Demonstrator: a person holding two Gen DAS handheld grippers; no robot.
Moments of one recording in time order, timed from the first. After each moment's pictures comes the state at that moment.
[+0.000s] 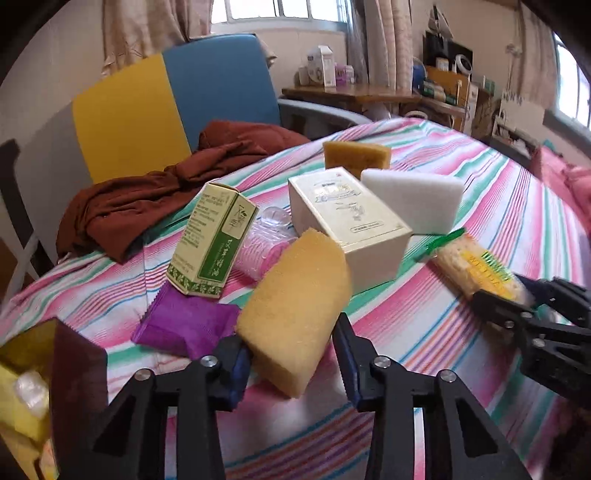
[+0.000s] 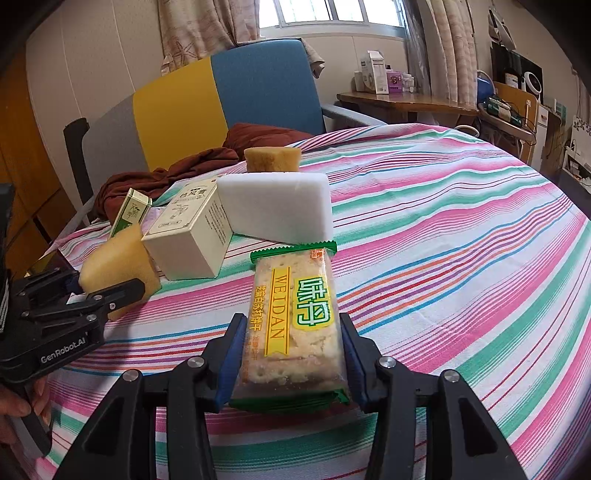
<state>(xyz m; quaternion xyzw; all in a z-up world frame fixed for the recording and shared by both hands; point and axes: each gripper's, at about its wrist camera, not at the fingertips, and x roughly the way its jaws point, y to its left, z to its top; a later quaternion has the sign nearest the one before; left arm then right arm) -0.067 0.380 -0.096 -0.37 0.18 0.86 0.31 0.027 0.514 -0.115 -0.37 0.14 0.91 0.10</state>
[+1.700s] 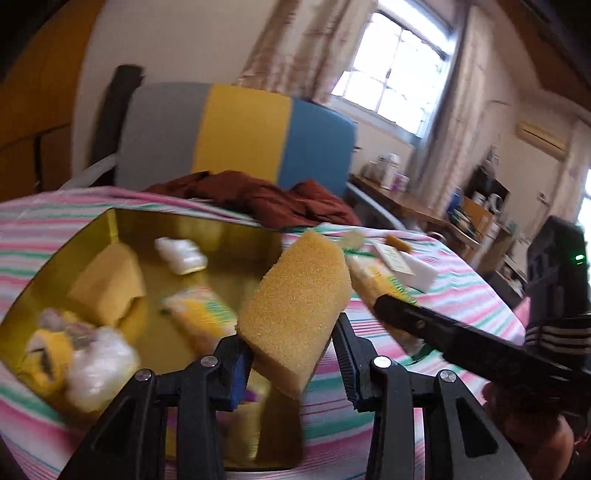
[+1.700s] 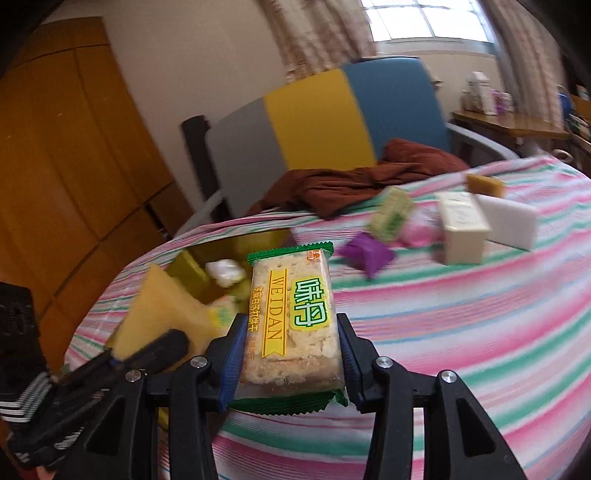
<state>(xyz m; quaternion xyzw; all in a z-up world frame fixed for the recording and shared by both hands) 0.034 0.115 -0.034 -0.31 -0.07 0.91 0.25 0.057 0.303 -0.037 -0.32 0.16 0.93 -0.11</state>
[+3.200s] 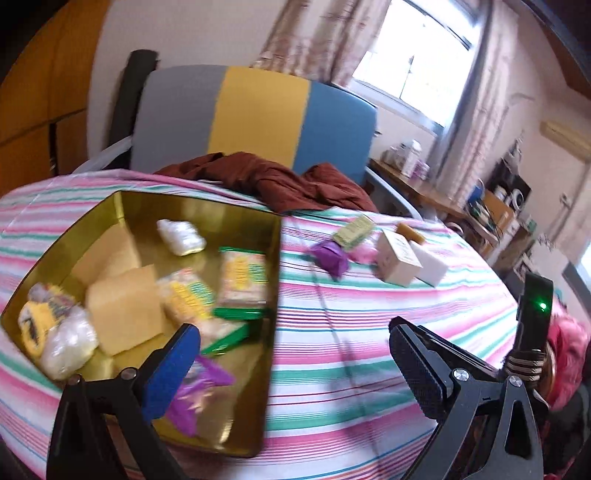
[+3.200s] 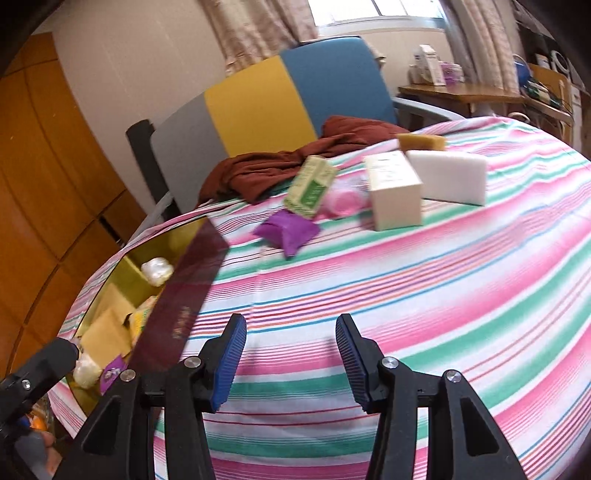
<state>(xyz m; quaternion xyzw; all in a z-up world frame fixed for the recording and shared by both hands) 0.044 0.159 -0.023 -0.35 -0.05 0.91 0.22 0.053 0.365 -0.084 -0.35 0.21 0.91 0.00</state>
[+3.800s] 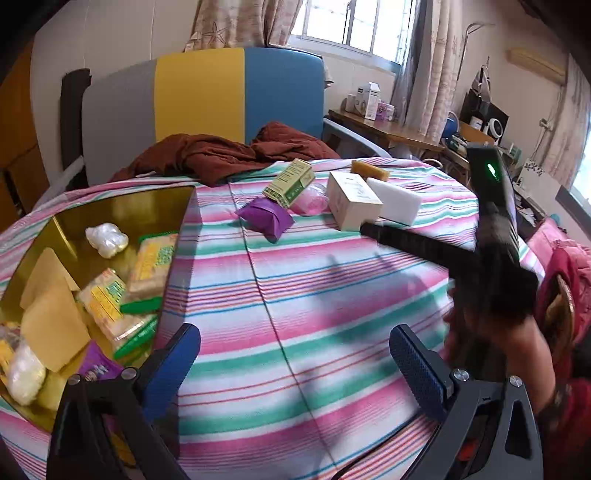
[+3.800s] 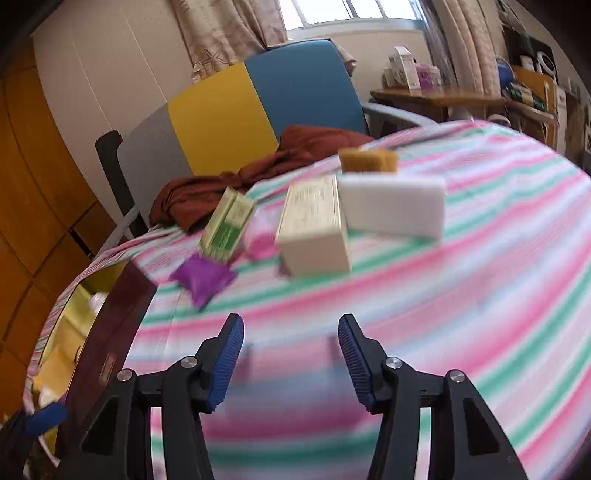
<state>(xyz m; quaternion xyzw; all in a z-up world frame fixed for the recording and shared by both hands) 0.051 0.245 -0.044 -0.38 0.05 0.88 0.26 0.006 0.439 -0.090 -0.35 0.19 0.92 0.04</state>
